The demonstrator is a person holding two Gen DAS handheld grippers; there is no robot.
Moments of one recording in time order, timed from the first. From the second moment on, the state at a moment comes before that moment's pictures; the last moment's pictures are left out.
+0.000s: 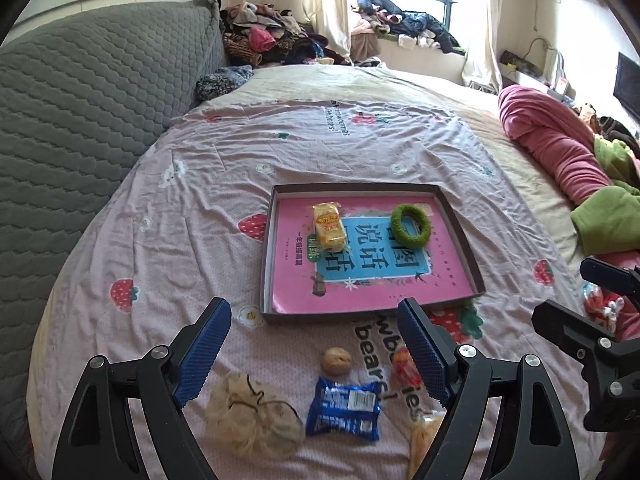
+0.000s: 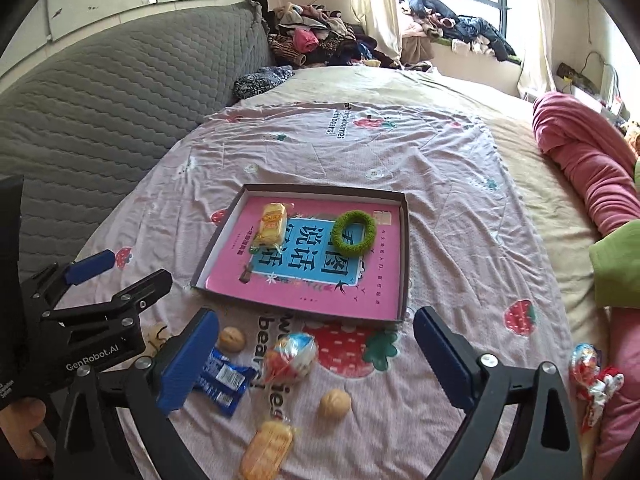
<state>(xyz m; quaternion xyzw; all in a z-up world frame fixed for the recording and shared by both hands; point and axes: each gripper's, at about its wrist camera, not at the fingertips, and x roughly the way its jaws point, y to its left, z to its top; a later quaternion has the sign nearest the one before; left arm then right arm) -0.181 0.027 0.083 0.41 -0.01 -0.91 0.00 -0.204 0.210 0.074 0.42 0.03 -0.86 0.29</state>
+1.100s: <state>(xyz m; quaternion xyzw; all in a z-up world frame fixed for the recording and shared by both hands) -0.088 0.005 0.077 0.41 -0.01 -0.91 0.01 -0.101 0.235 0.089 0.40 0.06 -0.87 0.29</state>
